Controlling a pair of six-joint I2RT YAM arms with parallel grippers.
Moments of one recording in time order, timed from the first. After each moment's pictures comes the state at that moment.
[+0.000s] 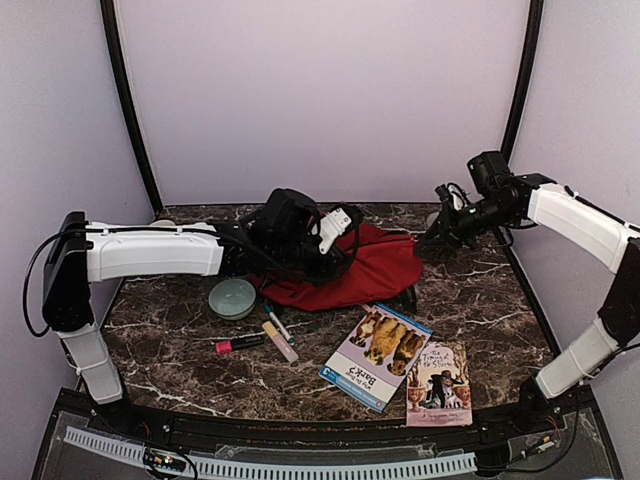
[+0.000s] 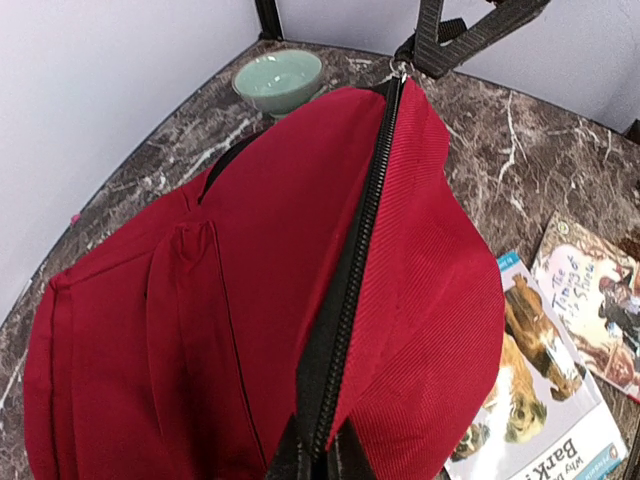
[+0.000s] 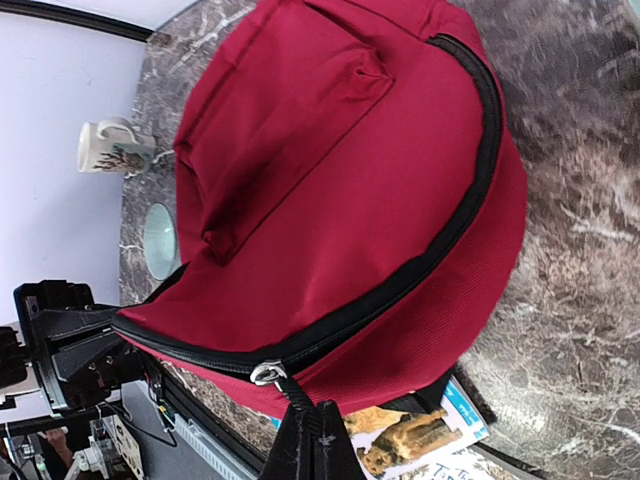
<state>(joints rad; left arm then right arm) -0.95 1.79 1.40 -0.16 -0.04 0.14 0.31 1.48 1.32 -0.79 -0.55 0.45</state>
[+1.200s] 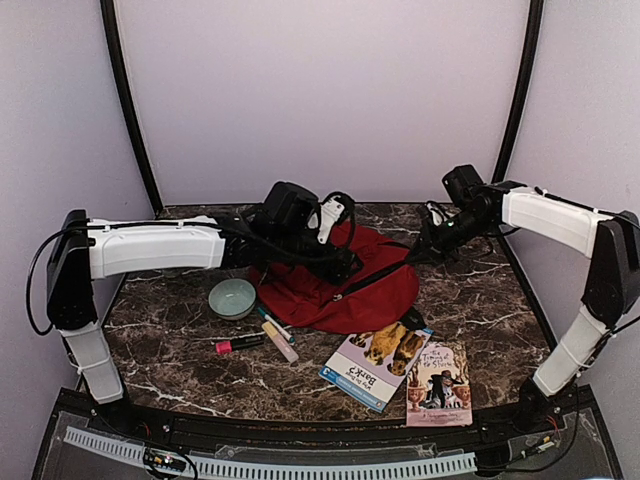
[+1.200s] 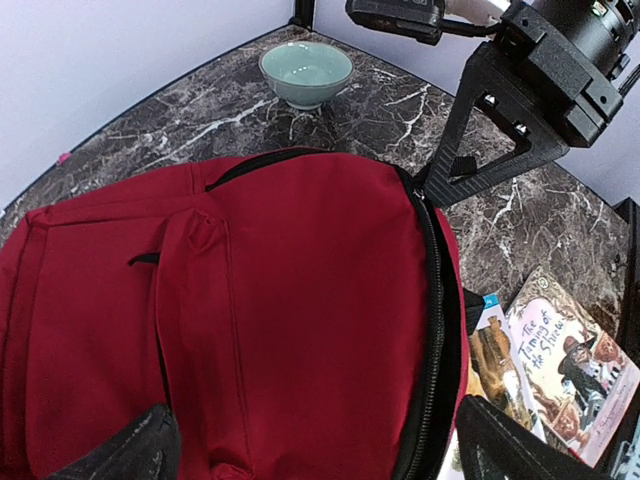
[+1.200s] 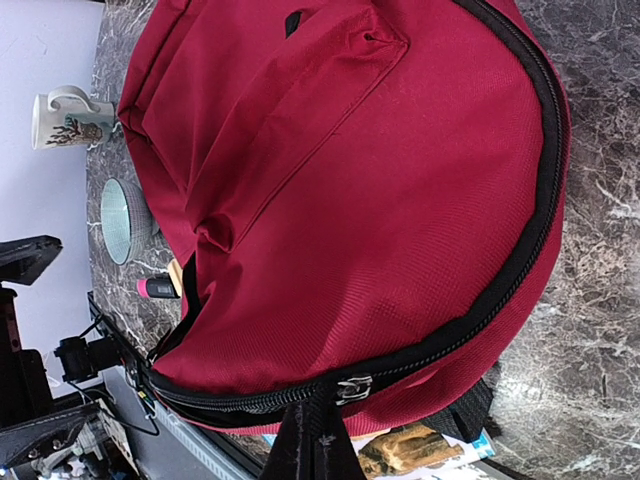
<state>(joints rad) -0.93 1.80 1.43 -0.22 0.00 -0.09 0.38 1.62 1.30 -0.76 -0.54 0.45</state>
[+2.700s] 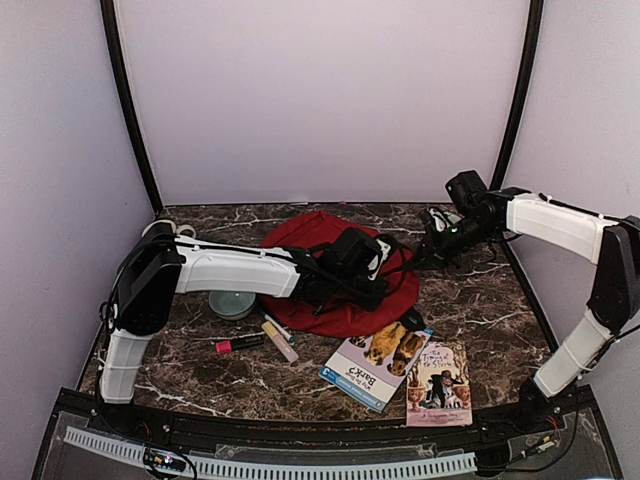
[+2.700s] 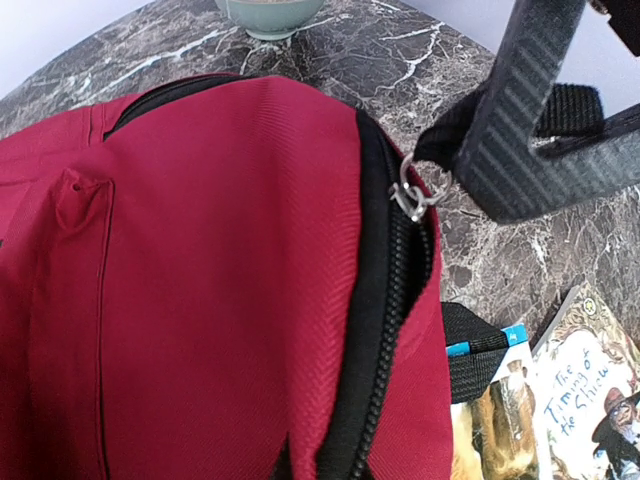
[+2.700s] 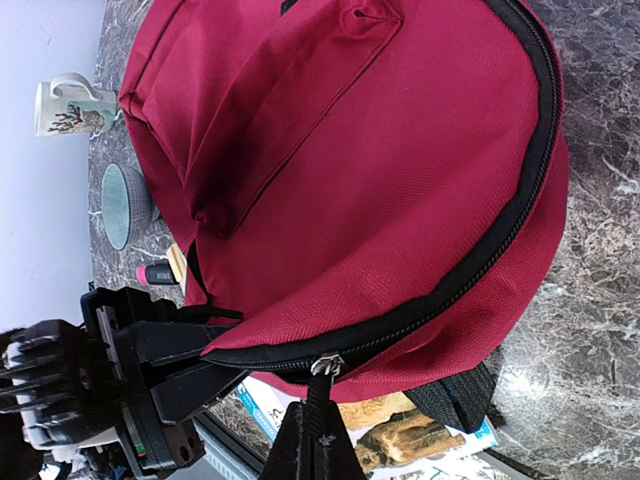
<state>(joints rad) -1.06 2.19 1.68 -0.20 -0.12 -0.23 0.38 1.57 1.22 -0.74 -0.56 0.44</state>
